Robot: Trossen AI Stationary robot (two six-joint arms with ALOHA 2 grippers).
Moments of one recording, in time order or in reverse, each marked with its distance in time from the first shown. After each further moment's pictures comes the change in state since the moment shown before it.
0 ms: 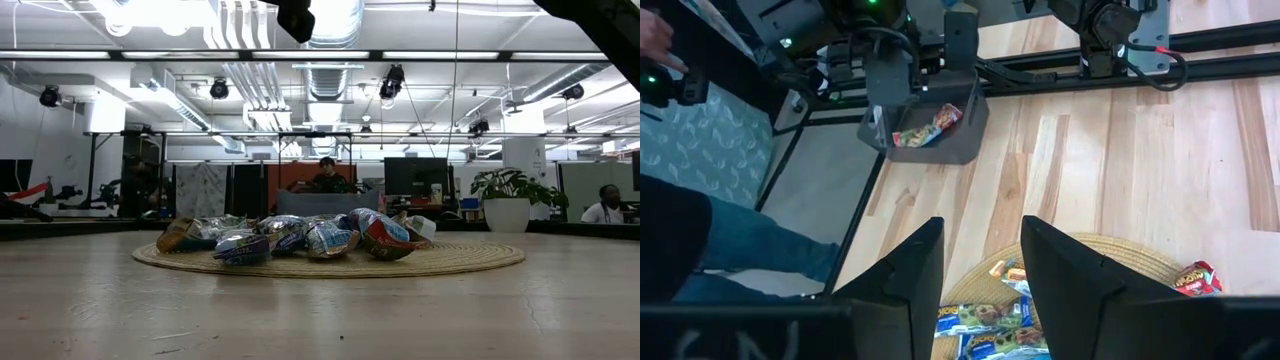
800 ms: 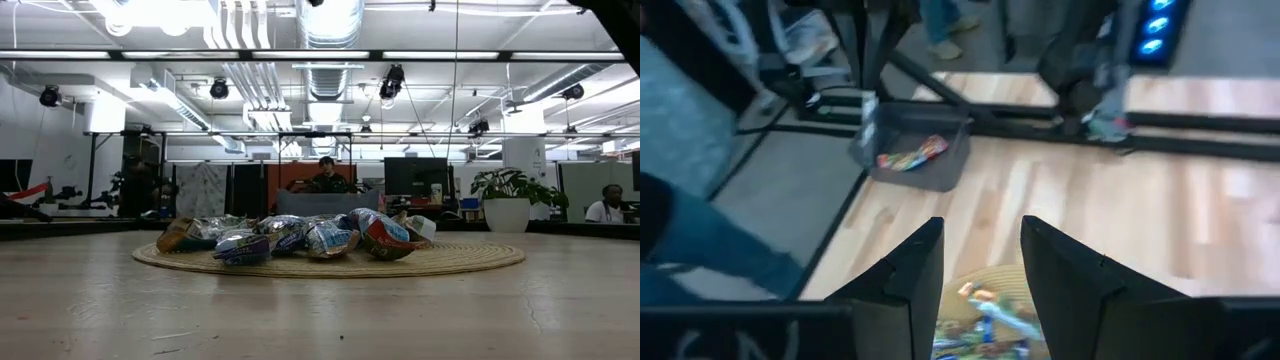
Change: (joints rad) left arm 0.021 -0.223 0.350 0.004 -1.106 0.289; right arm 0.000 -0.123 0.000 -0.003 0.082 -0.116
